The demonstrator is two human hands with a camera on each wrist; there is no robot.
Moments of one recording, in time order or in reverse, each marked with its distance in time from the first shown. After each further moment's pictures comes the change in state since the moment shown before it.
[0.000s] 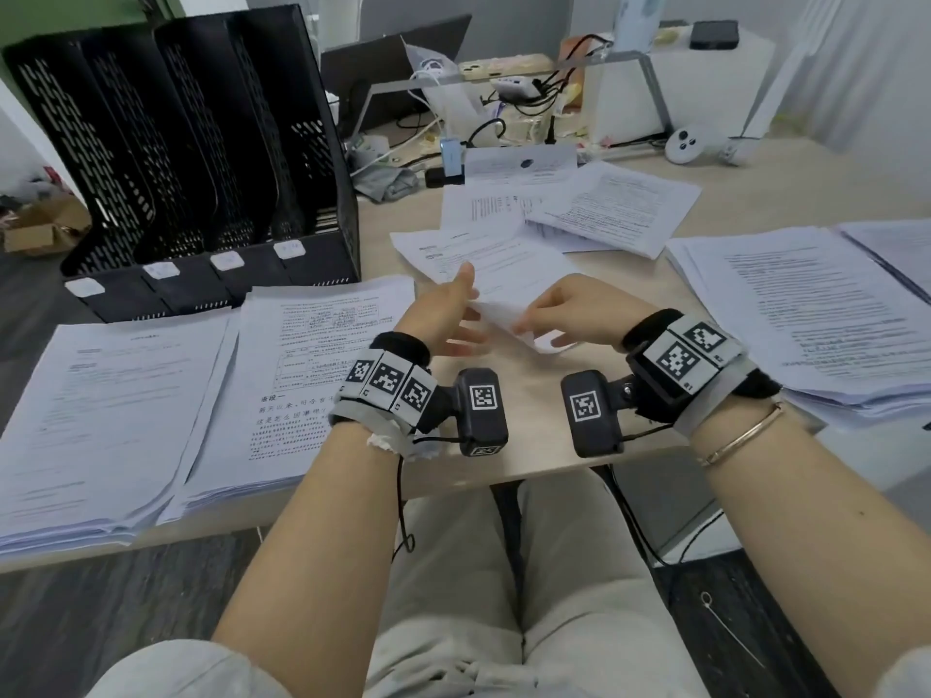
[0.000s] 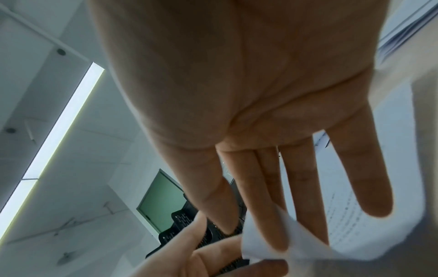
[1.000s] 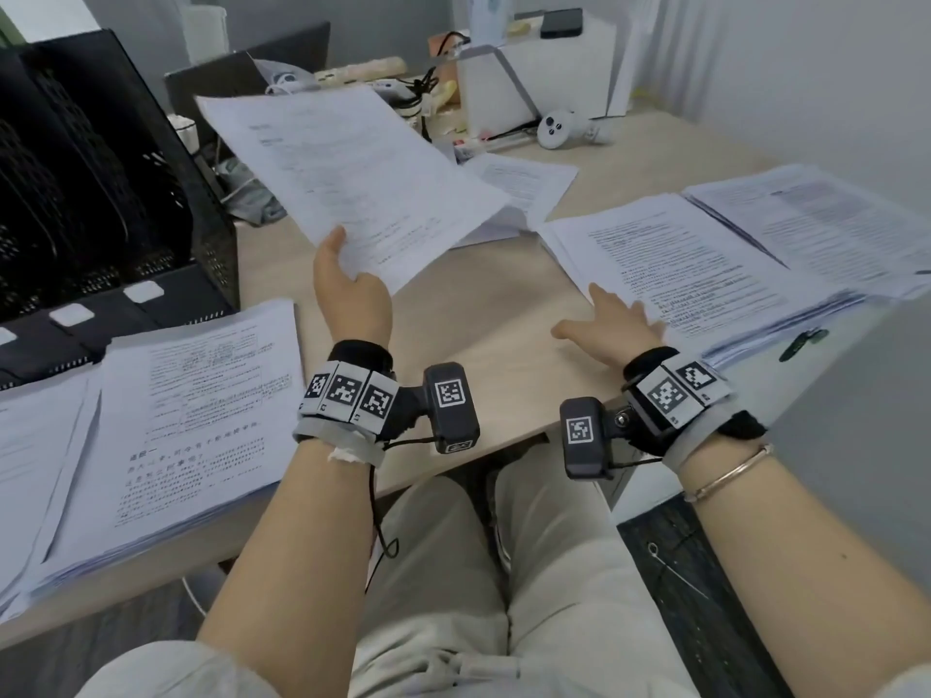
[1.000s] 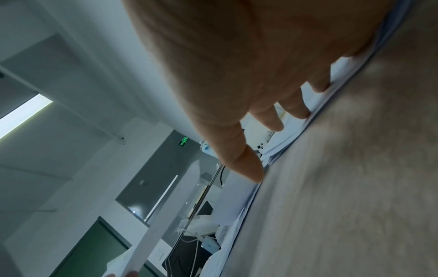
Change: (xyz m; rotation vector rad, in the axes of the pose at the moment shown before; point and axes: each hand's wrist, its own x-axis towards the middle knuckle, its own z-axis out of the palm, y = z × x) left_hand 0.008 0.019 0.076 -0.222 0.531 0.422; right_hand -0.068 0.117 -0.050 -0.173 0.397 0.506
